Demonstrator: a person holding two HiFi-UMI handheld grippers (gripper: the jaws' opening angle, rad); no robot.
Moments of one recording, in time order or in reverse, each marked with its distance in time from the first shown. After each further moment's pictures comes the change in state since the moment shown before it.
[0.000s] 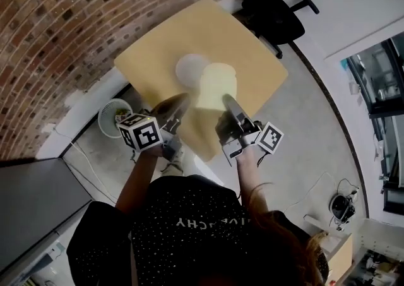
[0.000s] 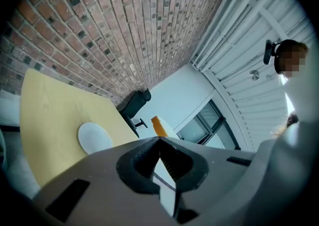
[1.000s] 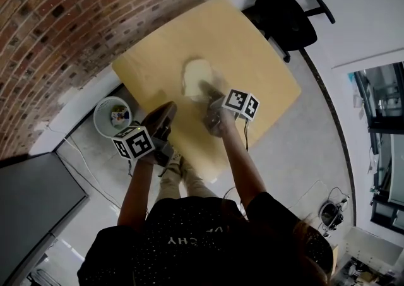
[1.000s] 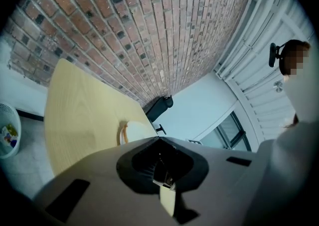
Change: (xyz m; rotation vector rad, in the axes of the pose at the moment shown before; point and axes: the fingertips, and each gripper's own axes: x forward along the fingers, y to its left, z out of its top) left arm -0.004 0.136 0.013 -0.154 -0.080 0.185; right arm 0.134 -0.222 0.010 -0.212 0.314 -0.606
